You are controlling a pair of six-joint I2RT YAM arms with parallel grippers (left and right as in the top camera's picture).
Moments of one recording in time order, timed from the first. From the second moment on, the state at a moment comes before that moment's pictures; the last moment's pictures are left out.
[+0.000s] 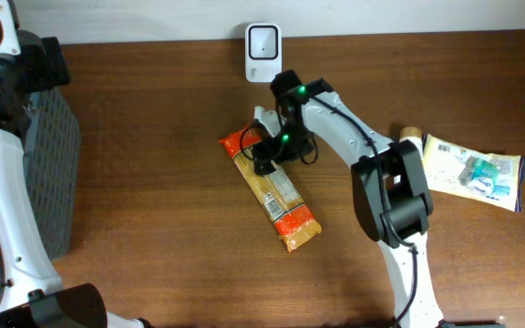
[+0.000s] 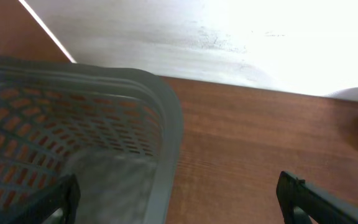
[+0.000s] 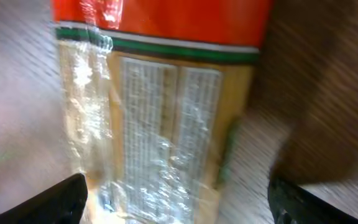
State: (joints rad) left arm 0.32 1.68 1.92 -0.86 0.03 0.11; right arm 0.43 2.35 1.90 -1.08 -0.41 -0.18
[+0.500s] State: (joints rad) left arm 0.32 1.68 1.92 -0.86 0.03 0.11; right arm 0.46 2.33 1.85 -1.12 -0.58 -0.12
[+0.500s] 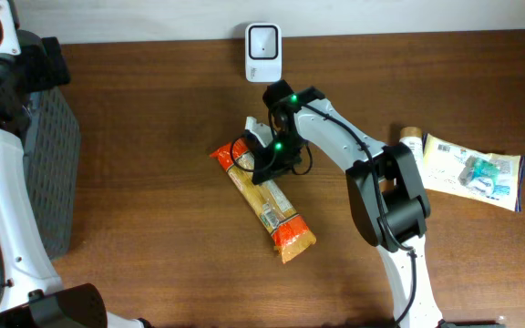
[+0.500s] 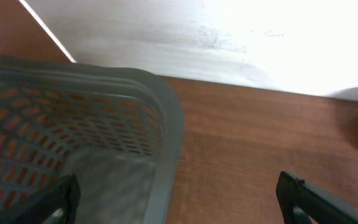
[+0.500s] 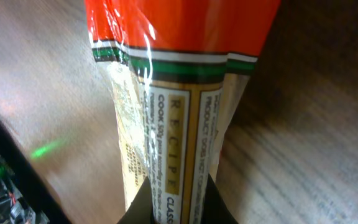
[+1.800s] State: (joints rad) left arm 0.32 1.68 1.92 -0.86 0.03 0.11; right arm 0.49 1.90 1.78 -0.21 0.19 -0.39
